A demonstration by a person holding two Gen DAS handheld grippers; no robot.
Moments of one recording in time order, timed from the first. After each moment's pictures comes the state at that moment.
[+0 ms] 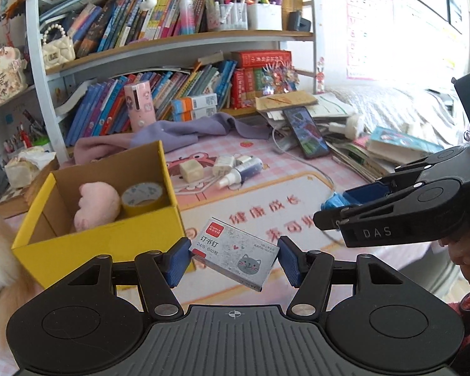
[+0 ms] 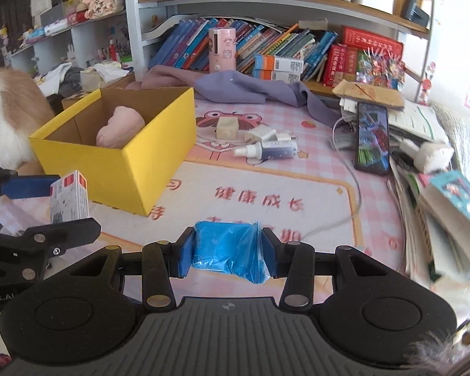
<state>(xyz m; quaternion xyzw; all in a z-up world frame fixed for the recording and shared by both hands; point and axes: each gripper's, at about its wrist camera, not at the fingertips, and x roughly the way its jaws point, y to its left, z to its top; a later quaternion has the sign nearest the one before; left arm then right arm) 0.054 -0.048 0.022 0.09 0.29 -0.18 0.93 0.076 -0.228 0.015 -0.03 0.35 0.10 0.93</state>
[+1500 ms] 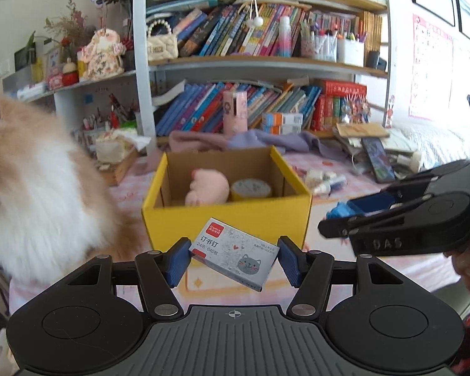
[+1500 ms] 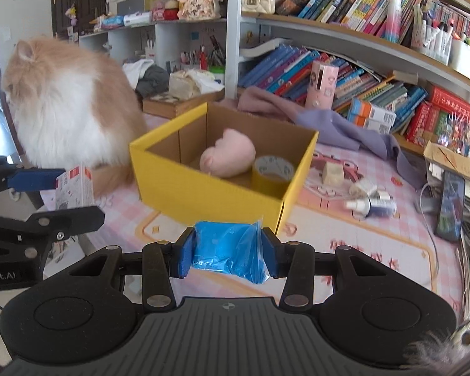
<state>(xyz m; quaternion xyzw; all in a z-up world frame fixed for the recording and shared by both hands) 0.025 0.083 0.049 0.04 0.25 -0.08 0.96 0.080 -0.089 0.048 -0.09 0.31 0.22 0.92</state>
